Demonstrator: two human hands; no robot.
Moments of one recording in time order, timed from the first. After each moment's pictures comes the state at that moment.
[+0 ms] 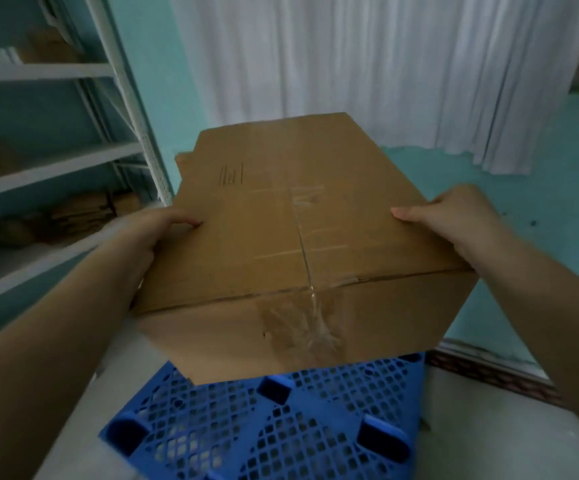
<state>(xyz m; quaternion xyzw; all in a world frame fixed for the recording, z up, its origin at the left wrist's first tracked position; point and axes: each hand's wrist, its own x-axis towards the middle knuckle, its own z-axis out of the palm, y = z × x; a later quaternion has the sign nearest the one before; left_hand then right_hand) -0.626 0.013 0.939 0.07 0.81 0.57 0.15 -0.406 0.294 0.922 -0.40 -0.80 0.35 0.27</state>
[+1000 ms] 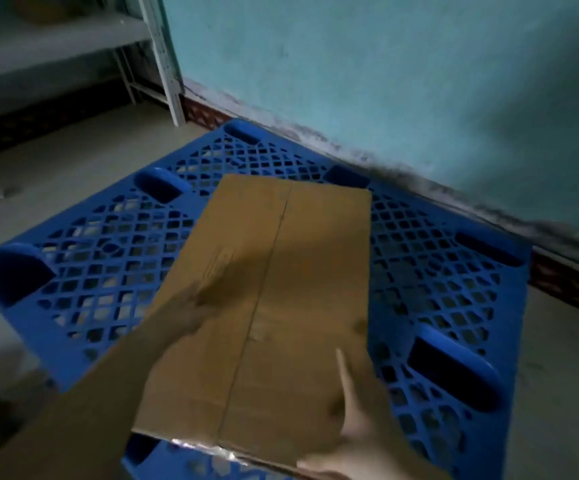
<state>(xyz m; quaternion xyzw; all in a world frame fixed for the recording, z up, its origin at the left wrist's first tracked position) -0.779 0.002 0.143 0.03 0.87 0.39 0.30 -0.564 0.181 0.152 -0.32 -0.83 0.38 -0.26</state>
